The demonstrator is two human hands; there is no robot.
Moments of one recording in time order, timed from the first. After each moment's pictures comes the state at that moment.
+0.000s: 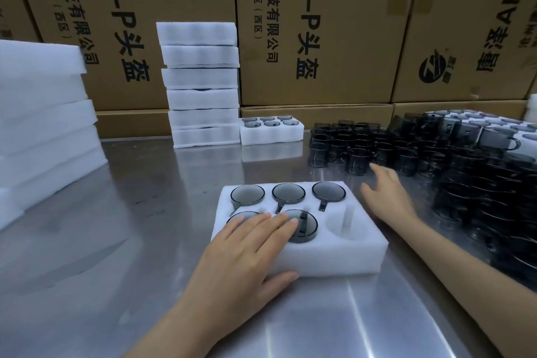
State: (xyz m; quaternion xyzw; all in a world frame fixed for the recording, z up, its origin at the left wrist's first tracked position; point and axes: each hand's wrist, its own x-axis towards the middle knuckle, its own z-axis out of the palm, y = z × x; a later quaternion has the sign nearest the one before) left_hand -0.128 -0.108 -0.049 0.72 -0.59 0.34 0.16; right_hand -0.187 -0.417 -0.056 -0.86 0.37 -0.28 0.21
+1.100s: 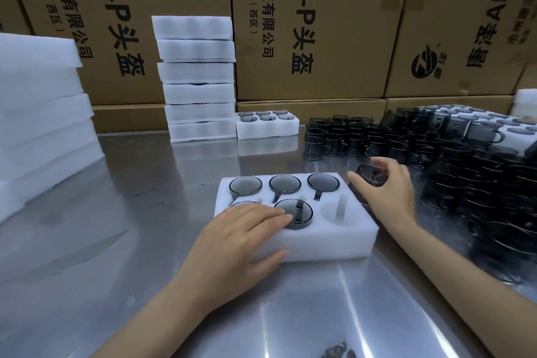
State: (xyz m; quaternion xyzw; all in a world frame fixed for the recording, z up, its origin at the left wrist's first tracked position) left_hand -0.120 -0.101 -0.043 0.70 -0.61 0.28 0.22; right_hand -0.213 -0.375 -0.048 -0.77 0.34 -0.46 0.29
